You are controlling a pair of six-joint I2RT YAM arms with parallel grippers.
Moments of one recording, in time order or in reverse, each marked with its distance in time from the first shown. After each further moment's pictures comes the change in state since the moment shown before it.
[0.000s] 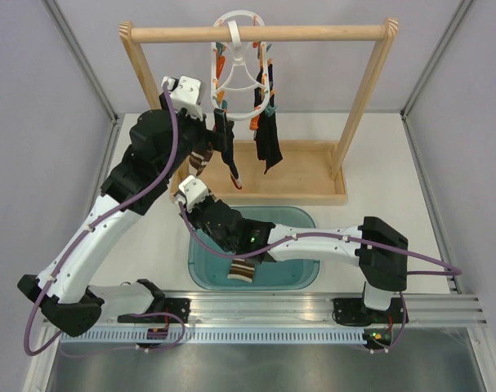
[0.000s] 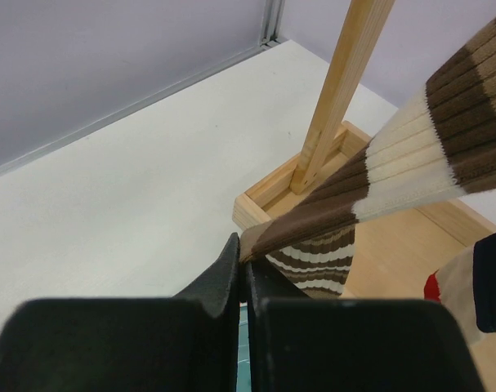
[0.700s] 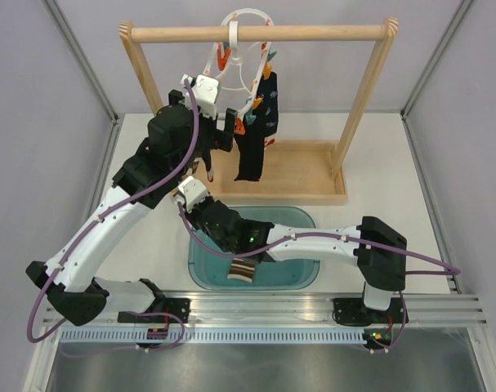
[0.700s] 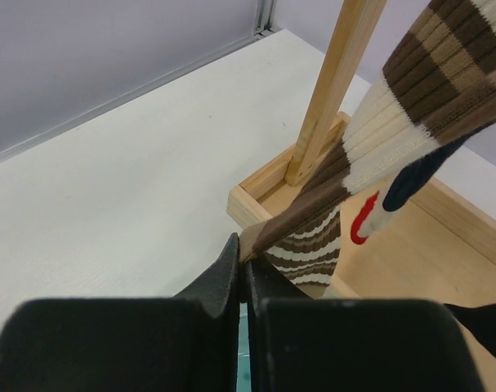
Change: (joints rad) left arm -0.083 0.071 0.074 -0.080 -0.174 0.100; right arm 0.000 0.012 0.007 -0.023 0.024 0.001
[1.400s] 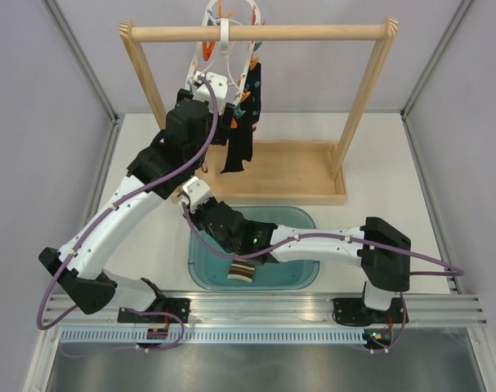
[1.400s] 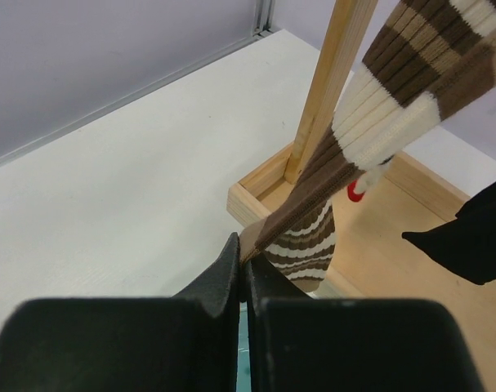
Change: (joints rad) left arm -0.006 0.104 0.067 -0.050 -0.198 0.056; right arm 0.000 -0.023 -0.038 0.019 -0.001 0.018
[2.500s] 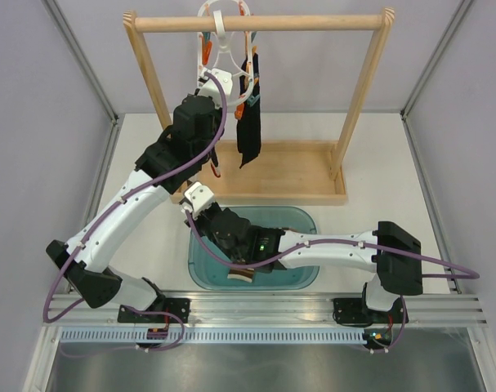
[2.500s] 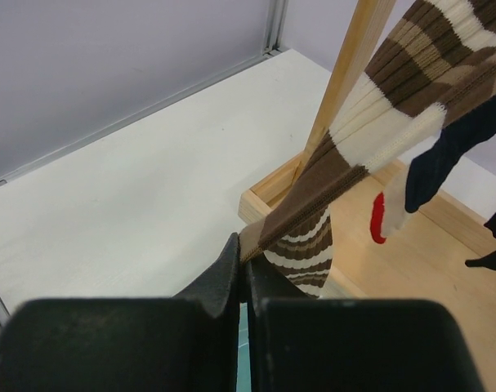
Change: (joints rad) left arm 0.000 0.052 0.028 0.031 -0.082 0.051; right arm 0.052 -0.074 -0.031 0.004 0.028 -0.020
